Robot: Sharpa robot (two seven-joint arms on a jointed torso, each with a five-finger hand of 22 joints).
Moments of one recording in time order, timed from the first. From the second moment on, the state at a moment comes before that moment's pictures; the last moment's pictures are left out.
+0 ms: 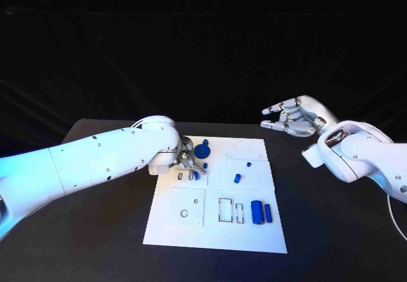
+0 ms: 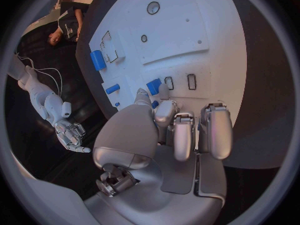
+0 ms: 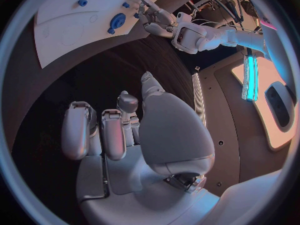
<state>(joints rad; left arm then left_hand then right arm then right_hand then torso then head) 1.32 -0.55 -0.05 1.32 -1.08 0.31 -0.68 1.21 0.11 -0.24 0.29 0.10 0.96 0.04 0.59 0.61 1.32 -0.03 1.21 1.15 1.47 -0.08 1.57 1.31 0.06 1.47 0.03 1.44 1.31 1.18 -0.97 0.12 1.55 -0.93 -0.42 0.12 1.37 -0.10 0.00 0.23 0.17 0.98 0.15 0.09 0.07 1.25 0.05 0.99 1.11 1.46 -0.02 1.45 1.31 0.07 1.41 0.08 1.37 1.18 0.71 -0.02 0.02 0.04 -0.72</state>
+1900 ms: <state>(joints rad) 1.30 -0.67 -0.04 1.46 -1.02 0.11 -0.66 1.27 -0.15 0.50 0.27 0.23 0.91 0.04 0.57 0.76 1.34 -0.03 1.19 1.15 1.47 -0.09 1.57 1.31 0.05 1.46 0.02 1.44 1.31 1.18 -0.96 0.12 1.54 -0.93 -0.39 0.11 1.38 -0.09 0.00 0.23 0.17 0.98 0.15 0.09 0.07 1.25 0.05 0.99 1.11 1.46 -0.02 1.45 1.31 0.07 1.41 0.08 1.37 1.18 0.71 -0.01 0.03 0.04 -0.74</state>
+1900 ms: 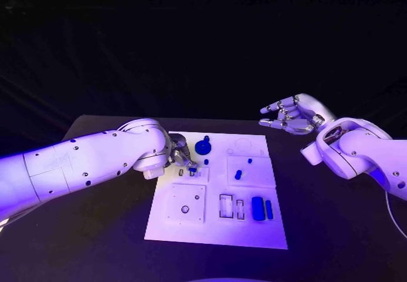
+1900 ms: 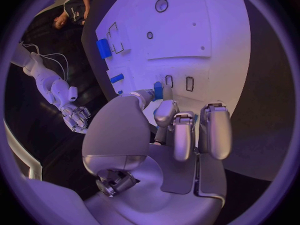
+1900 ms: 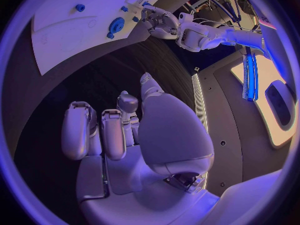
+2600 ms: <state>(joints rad) 1.26 -0.69 -0.05 1.48 -1.12 0.02 -0.66 1.26 -0.15 0.51 0.26 0.23 0.91 0.04 0.57 0.77 1.34 -0.03 1.20 1.15 1.47 -0.09 1.57 1.31 0.05 1.46 0.02 1.44 1.31 1.17 -0.96 0.12 1.54 -0.91 -0.39 0.12 1.38 -0.09 0.00 0.23 0.17 0.98 0.15 0.09 0.07 1.25 0.05 0.99 1.11 1.46 -0.02 1.45 1.31 0.07 1.41 0.08 1.37 1.18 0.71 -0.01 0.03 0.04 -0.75</state>
